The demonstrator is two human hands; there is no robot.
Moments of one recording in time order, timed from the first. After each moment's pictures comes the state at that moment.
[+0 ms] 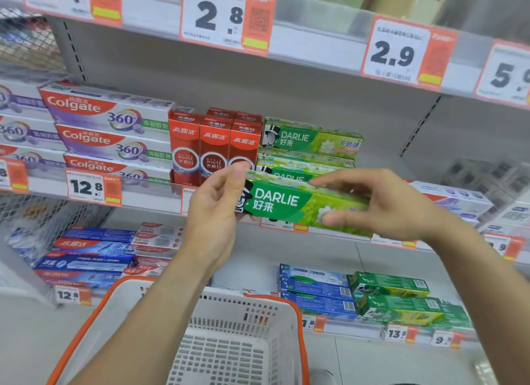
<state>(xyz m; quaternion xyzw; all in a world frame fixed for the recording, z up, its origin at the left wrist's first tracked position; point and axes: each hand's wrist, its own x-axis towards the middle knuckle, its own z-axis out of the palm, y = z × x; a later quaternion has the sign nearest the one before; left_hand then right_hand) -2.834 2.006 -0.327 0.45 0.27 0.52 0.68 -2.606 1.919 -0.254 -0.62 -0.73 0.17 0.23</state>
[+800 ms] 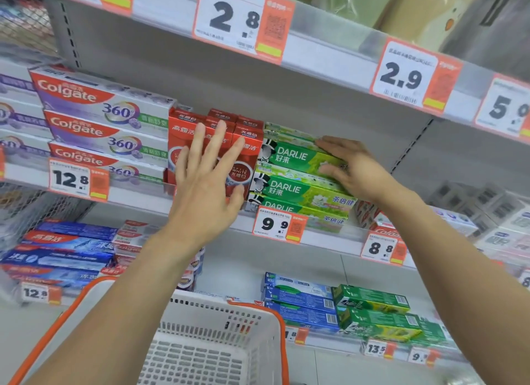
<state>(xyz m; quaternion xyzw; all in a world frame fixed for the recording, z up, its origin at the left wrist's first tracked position) -2.844 2.066 -0.346 0.83 0.39 0.40 0.08 -2.522 2.030 -0.279 -0.68 -0.72 -0.05 0.13</state>
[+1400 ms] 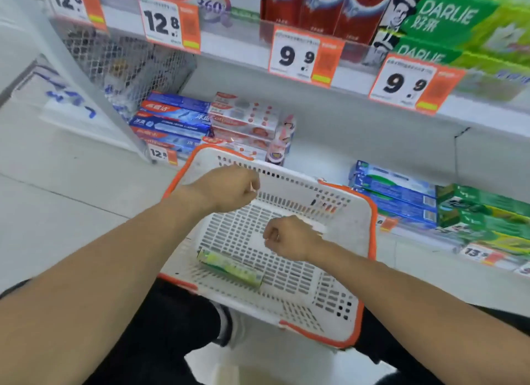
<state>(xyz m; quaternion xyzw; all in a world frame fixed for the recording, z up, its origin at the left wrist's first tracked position) -2.975 2.020 -0.515 0.86 0.42 -0.10 0.27 -2.797 1.917 -0.596 -0.59 -0.68 0.44 -0.01</state>
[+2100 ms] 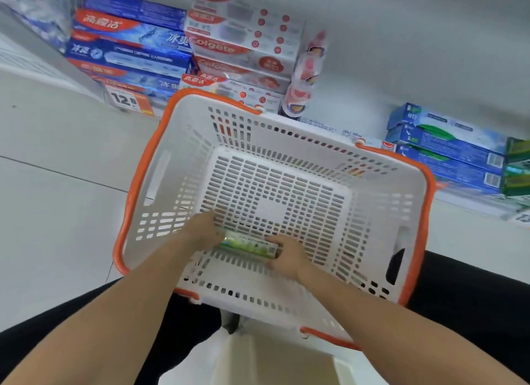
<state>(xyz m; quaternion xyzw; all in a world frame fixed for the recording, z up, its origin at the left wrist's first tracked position) -3.057 1.965 -0.755 0.62 0.60 -0.28 0.43 -2.849 1.853 -0.772 -0.71 -0.36 0.61 0.00</state>
